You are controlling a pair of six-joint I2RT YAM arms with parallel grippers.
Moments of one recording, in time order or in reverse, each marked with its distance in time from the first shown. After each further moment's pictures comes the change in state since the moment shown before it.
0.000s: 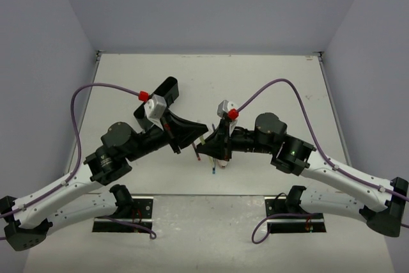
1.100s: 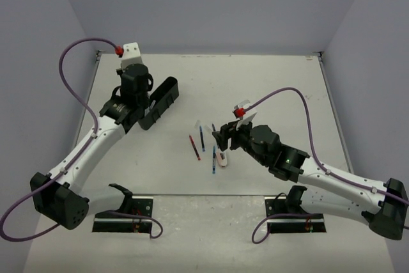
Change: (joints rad) left arm 0.548 0.456 0.354 -0.363 -0.888 0.237; right arm -0.001 -0.053 -0.220 0.023 0.749 -0.001
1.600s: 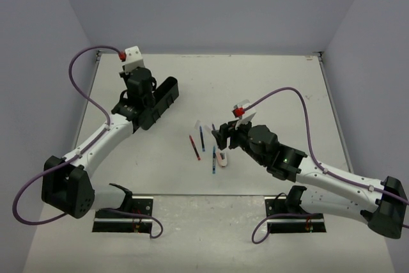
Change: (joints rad) left arm 0.041 0.104 -0.172 0.380 -0.112 0.071; right arm 0.000 0.031 -0.010 0.036 0.035 0.005
